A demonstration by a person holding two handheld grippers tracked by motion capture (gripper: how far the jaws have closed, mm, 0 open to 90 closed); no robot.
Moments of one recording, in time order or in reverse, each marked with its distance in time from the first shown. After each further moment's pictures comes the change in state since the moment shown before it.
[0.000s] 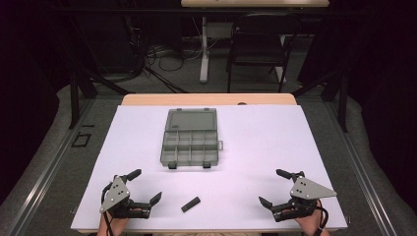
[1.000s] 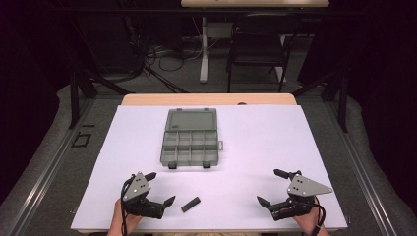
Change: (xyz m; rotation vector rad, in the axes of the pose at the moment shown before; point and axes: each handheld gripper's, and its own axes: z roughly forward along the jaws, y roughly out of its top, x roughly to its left) left arm -0.016 0.014 0.032 0.231 -0.084 -0.026; right arm -0.001 0.000 0.007 0.038 0.020 0.023
